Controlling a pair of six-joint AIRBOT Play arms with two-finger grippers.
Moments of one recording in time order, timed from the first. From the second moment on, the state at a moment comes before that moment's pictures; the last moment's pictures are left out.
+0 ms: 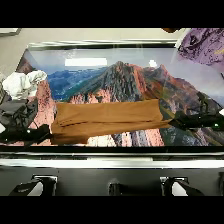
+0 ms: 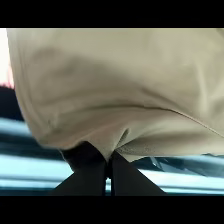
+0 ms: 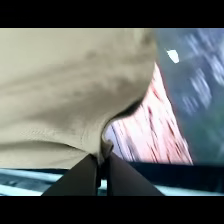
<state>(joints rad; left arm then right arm) 0.18 -0.85 0.73 1.14 -1.33 -1.72 -0.39 -1.10 0.90 -0.98 1.32 1.34</state>
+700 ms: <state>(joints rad) 0.18 -1.48 1.23 1.14 -1.22 -1.56 -0.15 -1.51 1.23 -1.11 1.05 1.37</state>
